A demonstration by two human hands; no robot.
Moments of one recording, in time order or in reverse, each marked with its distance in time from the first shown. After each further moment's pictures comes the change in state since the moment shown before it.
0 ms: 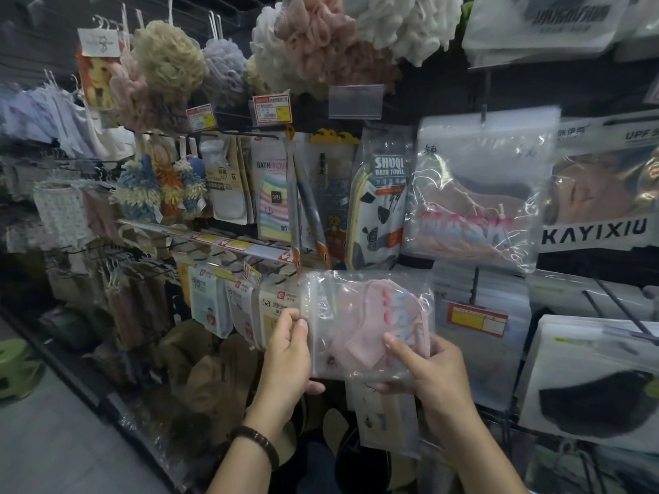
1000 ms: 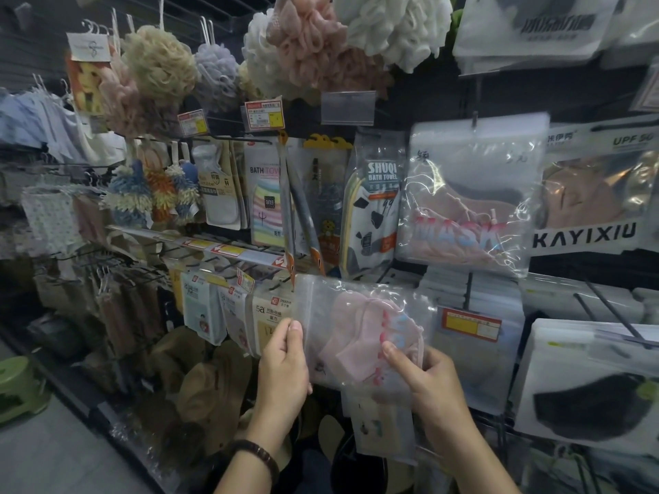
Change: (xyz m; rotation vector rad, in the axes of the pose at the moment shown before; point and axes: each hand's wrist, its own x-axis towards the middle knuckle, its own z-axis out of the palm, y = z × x) left_hand -0.003 -0.006 0.002 0.099 0.067 0.165; right_hand -0.014 -0.011 0.001 -0.067 -0.014 0.020
